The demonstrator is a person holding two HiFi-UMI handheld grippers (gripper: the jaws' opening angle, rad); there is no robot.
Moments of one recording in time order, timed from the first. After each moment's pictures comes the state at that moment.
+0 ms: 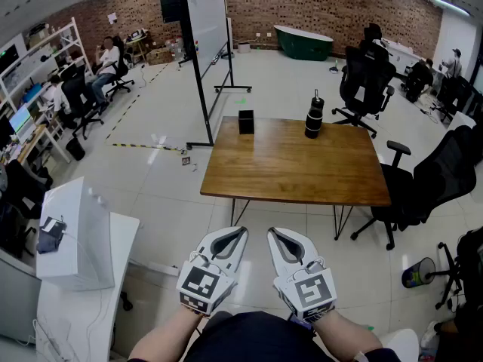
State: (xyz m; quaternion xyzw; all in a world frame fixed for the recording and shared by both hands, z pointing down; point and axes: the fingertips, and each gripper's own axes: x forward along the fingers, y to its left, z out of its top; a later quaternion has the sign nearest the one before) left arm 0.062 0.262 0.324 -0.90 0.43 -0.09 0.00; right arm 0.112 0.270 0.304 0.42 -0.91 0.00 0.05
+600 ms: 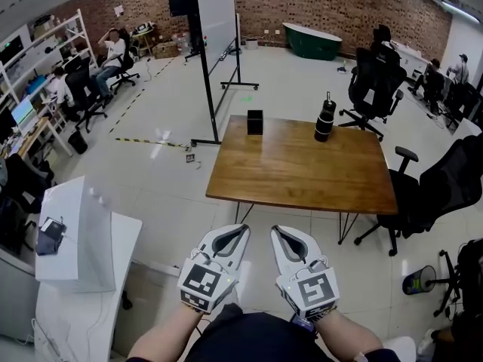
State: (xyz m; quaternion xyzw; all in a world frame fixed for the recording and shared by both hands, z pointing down) left arm 0.037 0.220 0.330 -0.89 0.44 -0.09 0.00; right arm 0.090 0.226 0.310 0.42 -0.91 -0.01 0.06
